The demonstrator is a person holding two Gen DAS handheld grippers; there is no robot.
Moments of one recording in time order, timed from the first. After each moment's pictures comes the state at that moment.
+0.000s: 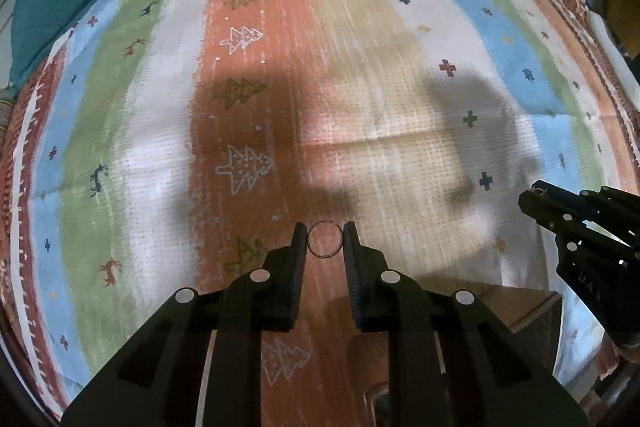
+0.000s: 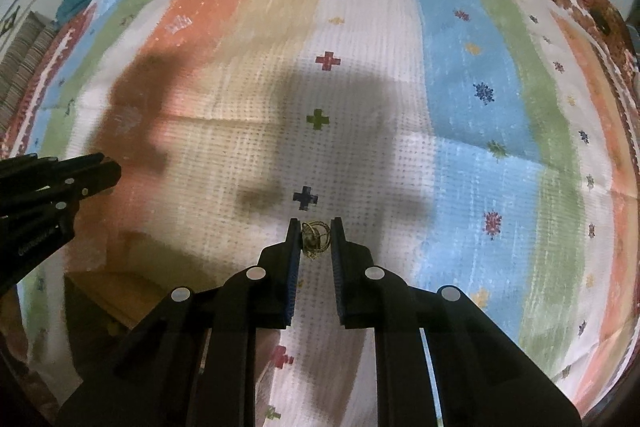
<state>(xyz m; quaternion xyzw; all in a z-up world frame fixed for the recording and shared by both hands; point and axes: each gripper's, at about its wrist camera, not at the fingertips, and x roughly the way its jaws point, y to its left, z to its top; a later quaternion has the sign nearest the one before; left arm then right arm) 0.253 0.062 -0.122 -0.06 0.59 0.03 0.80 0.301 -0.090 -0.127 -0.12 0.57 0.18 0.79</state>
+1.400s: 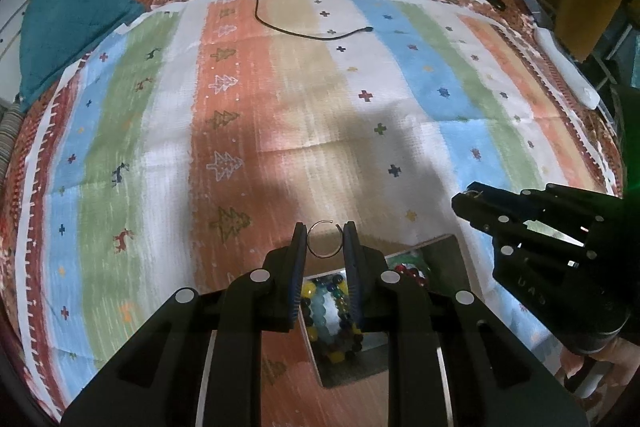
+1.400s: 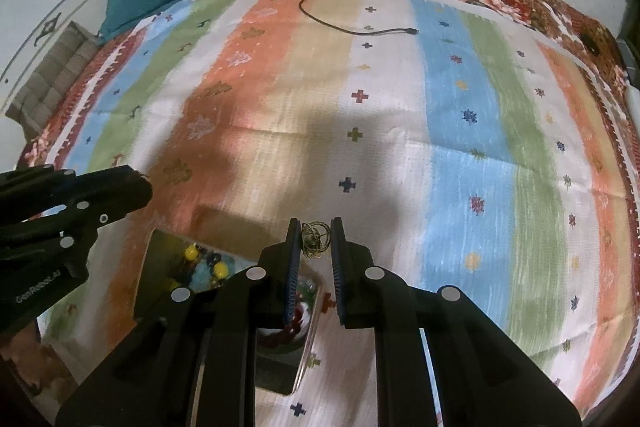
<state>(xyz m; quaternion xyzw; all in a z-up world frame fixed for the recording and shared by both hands) 0.187 0.029 -0.051 -0.07 0.52 -0.01 0.85 0.236 -0.091 -0.071 -0.11 0.52 0.21 0.82</state>
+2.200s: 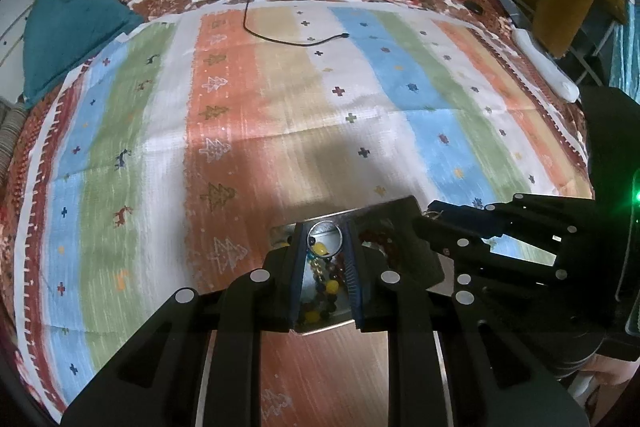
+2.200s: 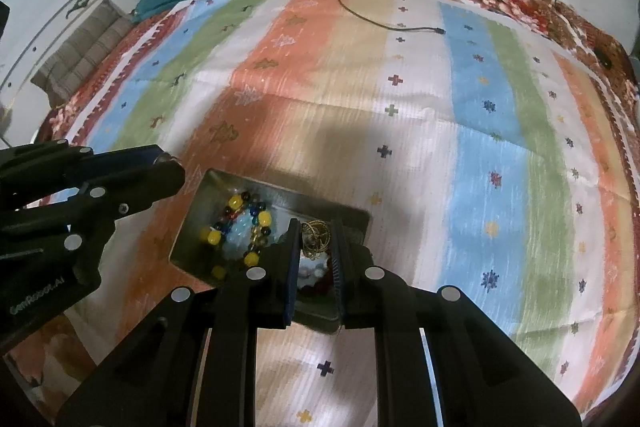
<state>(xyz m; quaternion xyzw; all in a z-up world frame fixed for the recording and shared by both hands) 0.138 0.010 -0.035 -0.07 0.50 -0.03 0.86 0.180 -0.089 -0.062 -0.12 0.51 0.25 0.82</state>
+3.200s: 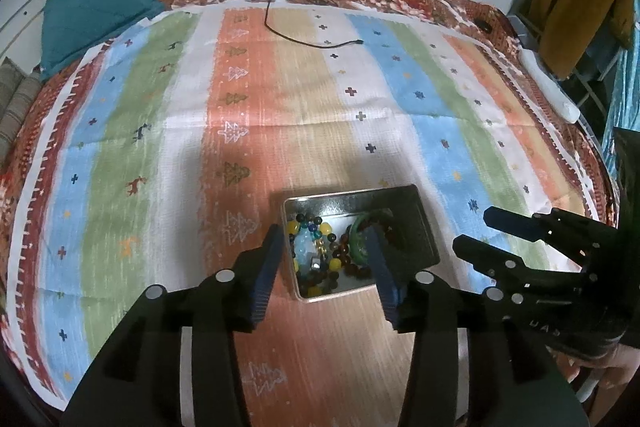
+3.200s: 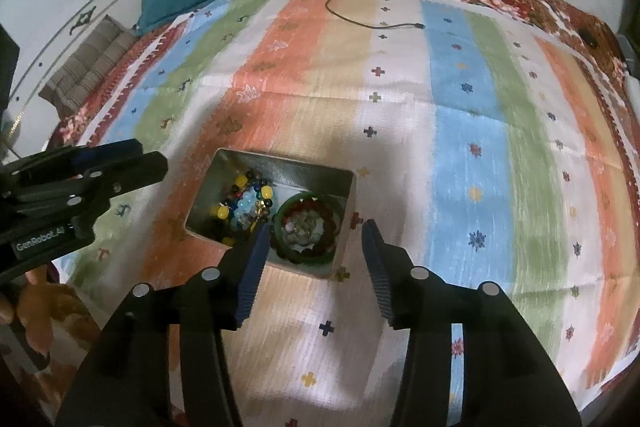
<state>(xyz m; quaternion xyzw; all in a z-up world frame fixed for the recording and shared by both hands) 0.104 0.022 -0.028 -0.10 0.49 -0.01 0.87 0.148 -0.123 -0.047 -0.09 0.51 0.24 0.82</state>
